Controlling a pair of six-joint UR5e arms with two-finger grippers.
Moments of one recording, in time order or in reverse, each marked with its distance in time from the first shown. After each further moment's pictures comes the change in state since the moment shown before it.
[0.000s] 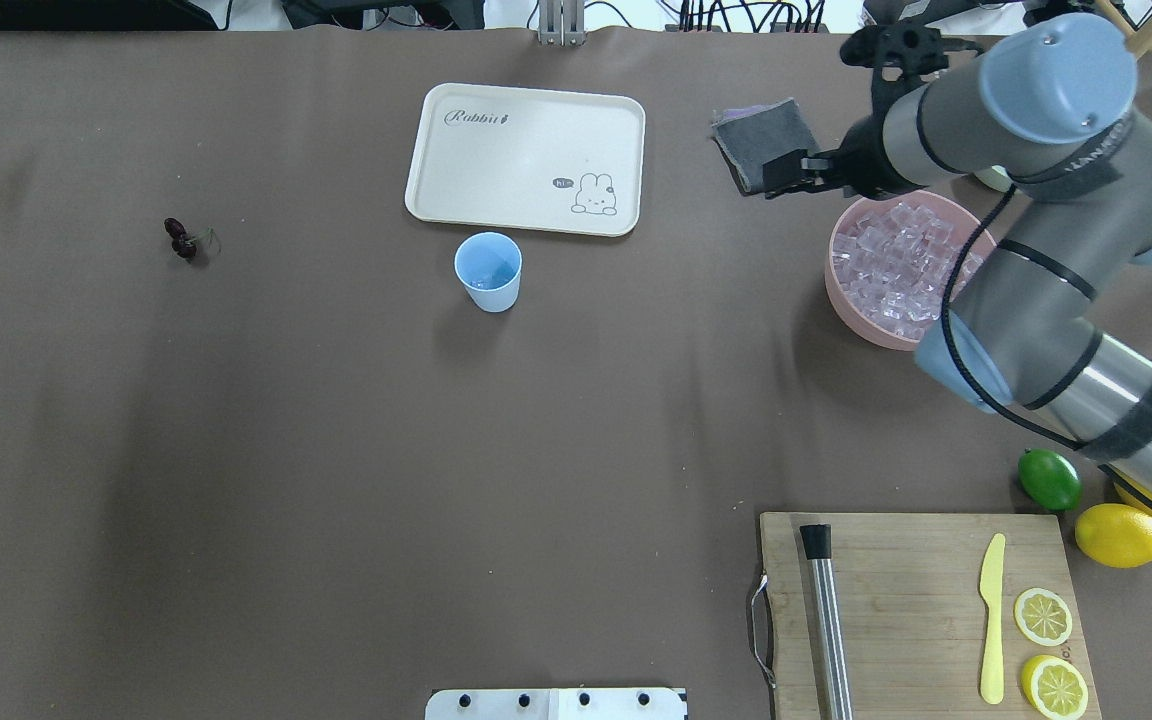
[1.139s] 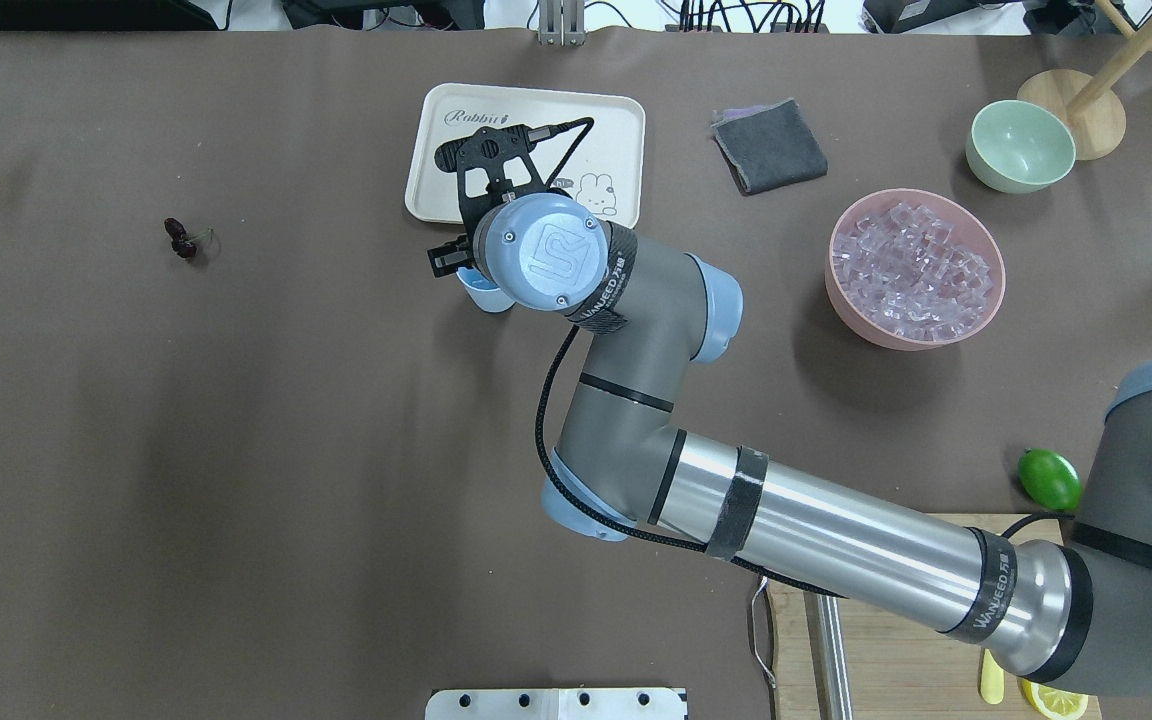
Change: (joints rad) left arm 0.002 -0.073 -0.004 0.100 -0.003 0.001; right arm -0.374 0.525 -0.385 0.018 -0.459 -0.047
